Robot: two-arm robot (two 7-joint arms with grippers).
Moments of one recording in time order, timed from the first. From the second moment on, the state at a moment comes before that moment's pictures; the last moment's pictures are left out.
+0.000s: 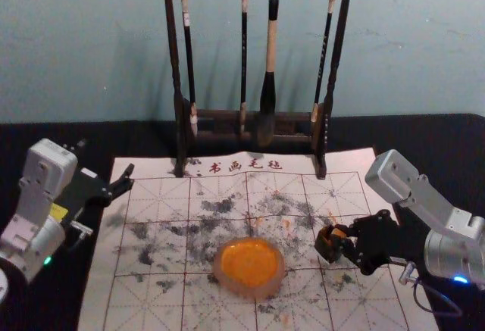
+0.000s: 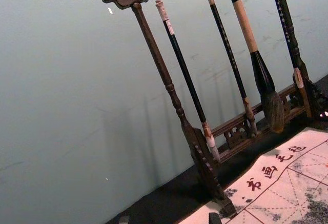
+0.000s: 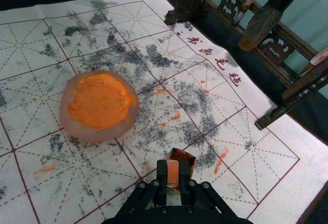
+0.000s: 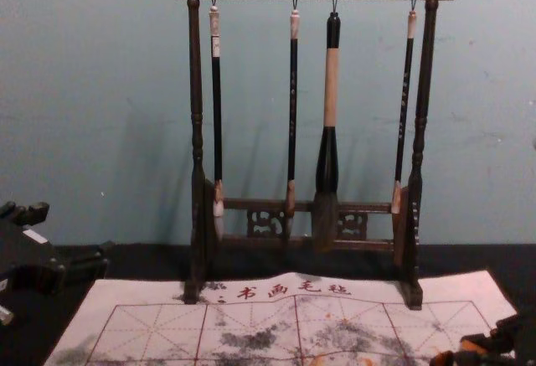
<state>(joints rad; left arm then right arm) -0.20 0.60 0.45 -1.41 -0.25 -0.12 0.03 0.22 0.68 -0.47 -1.67 0.20 0.41 0.55</state>
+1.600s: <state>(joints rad) -0.20 0.60 0.45 -1.41 -0.25 -0.12 0.03 0.10 0.57 -0.31 -1.74 0.22 0.20 0.33</state>
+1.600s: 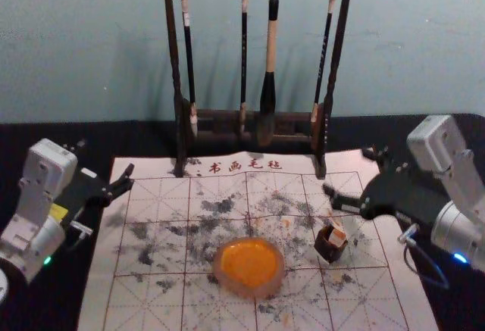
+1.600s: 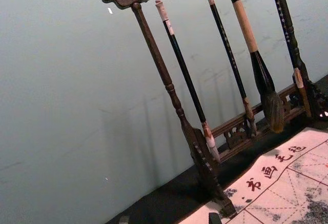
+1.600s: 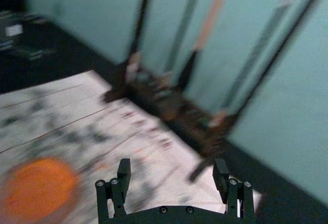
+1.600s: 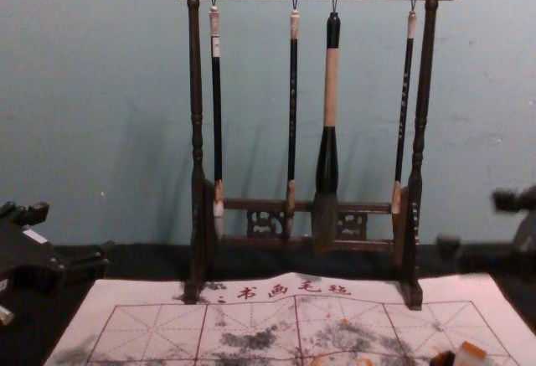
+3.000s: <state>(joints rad) -0.20 0.60 0.45 -1.41 -0.25 -0.12 0.03 0.03 0.42 -0.29 -1.55 -0.16 0.04 -0.08</state>
